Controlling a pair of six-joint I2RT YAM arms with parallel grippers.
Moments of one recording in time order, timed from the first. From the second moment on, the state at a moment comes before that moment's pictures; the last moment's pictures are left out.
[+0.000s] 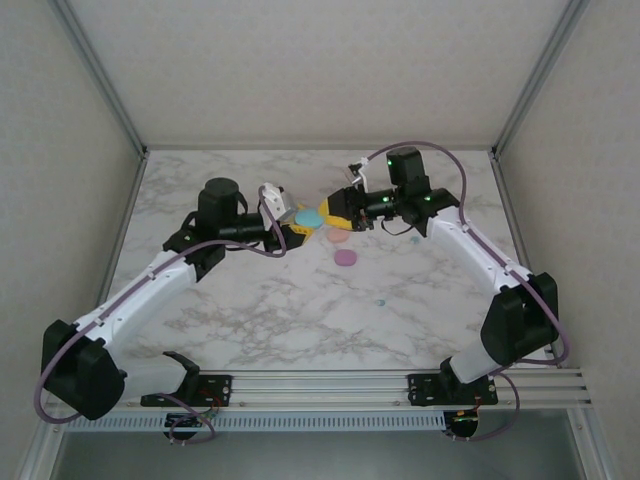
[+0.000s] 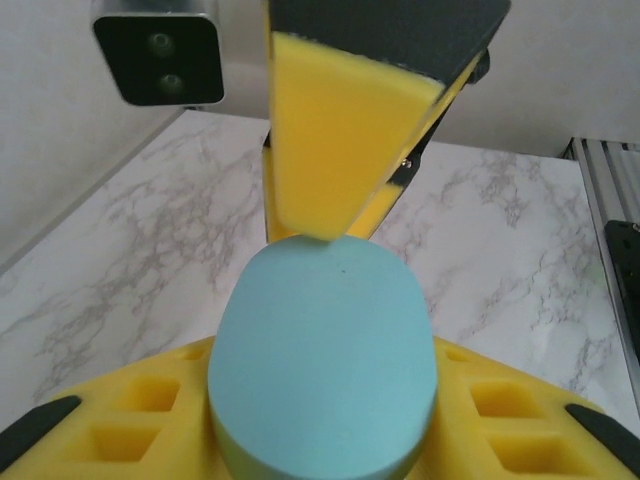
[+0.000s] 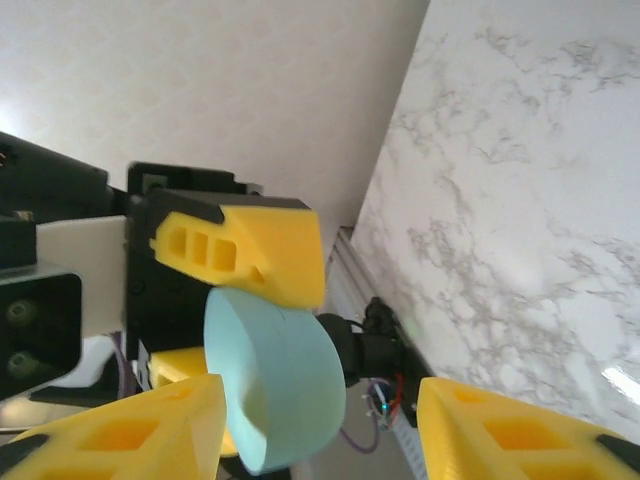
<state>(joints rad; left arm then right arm) -0.52 1.24 1.00 -0.13 0.72 0.31 0.46 1.53 1.32 -0.44 -1.09 0.68</state>
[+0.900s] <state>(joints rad) -0.51 1.25 1.05 -0.12 0.75 0.33 0.49 1.54 1.22 -0.10 -1.22 0.93</state>
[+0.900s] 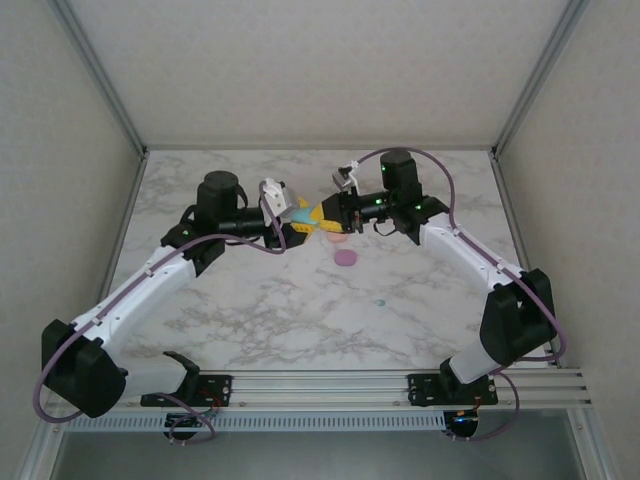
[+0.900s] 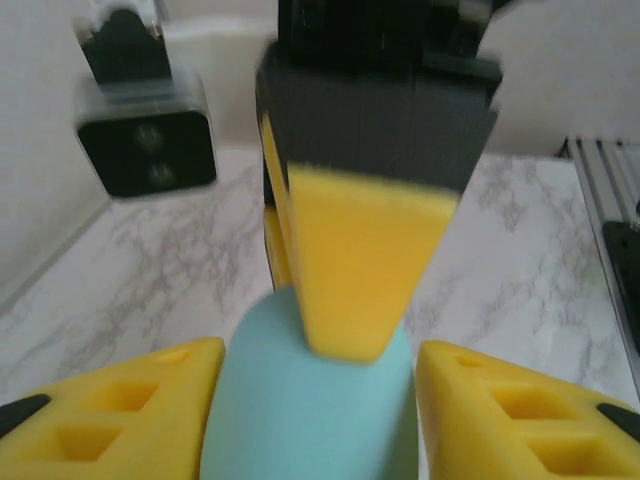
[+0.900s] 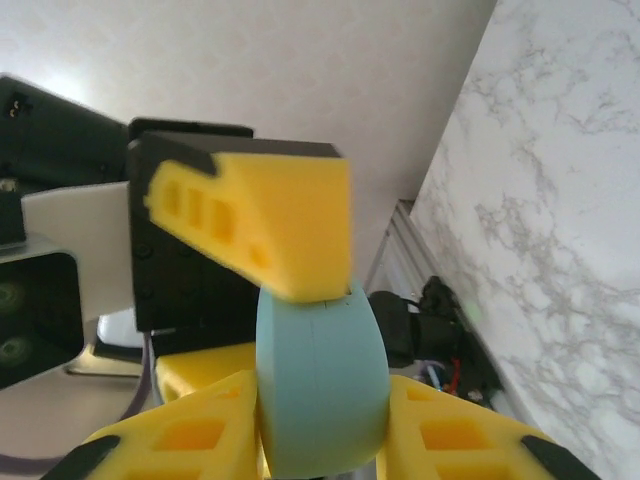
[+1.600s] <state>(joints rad) -0.47 1.26 0.96 0.21 0.81 0.15 0.46 1.52 1.11 0.42 -1.22 1.38</state>
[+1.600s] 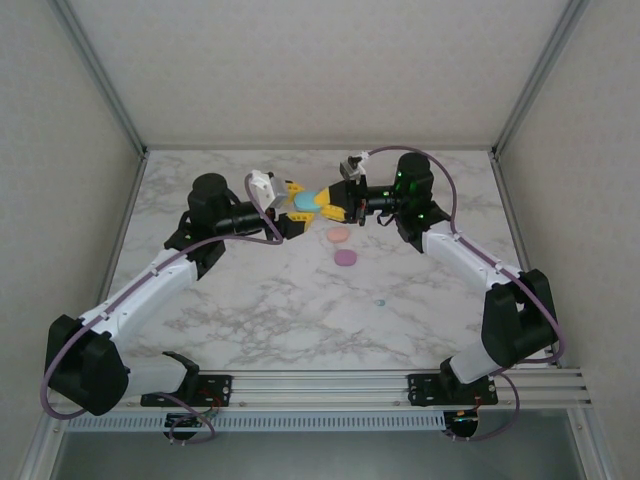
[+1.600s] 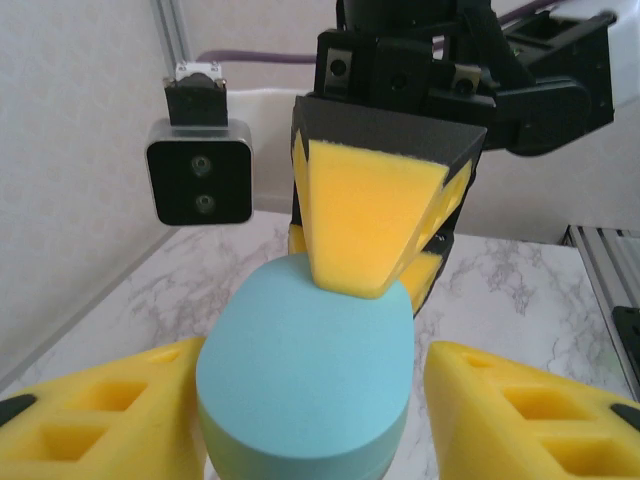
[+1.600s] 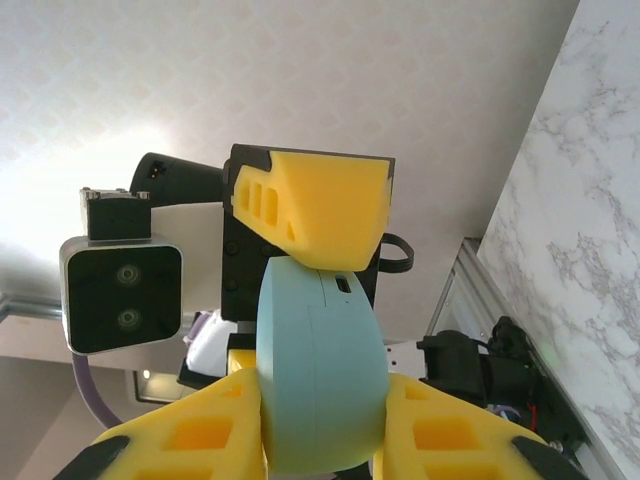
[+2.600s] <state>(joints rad) -0.48 1.27 0.95 0.24 0.81 0.10 0.46 1.52 1.09 0.56 -1.20 1.51</state>
